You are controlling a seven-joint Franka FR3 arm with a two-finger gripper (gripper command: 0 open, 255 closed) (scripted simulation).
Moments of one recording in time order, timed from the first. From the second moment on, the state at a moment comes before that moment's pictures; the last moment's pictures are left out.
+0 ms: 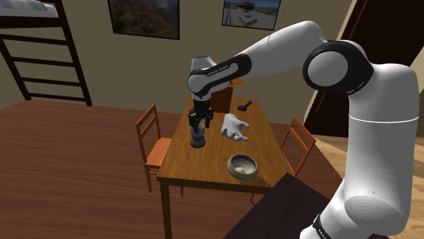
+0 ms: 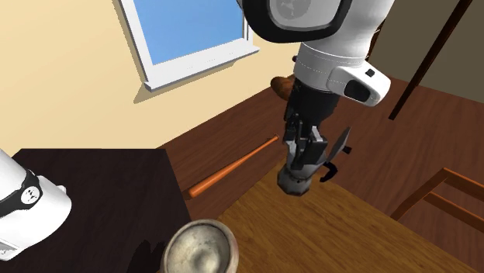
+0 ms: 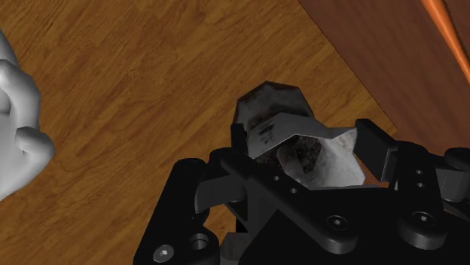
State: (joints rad) arm 0.06 0.38 0.03 -1.74 0.00 2.02 0.02
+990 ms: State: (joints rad) arm 0.00 0.04 -0.01 -2.12 -0.01 2.06 -0.08
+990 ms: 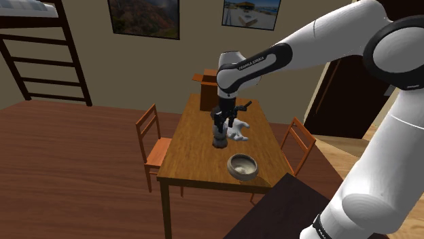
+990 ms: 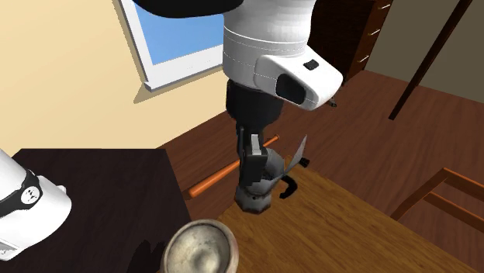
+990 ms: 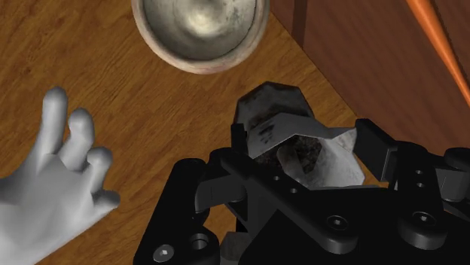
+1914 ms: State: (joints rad) arm -0.09 -0.29 -0.11 -2.52 -0.06 2.14 -0.22
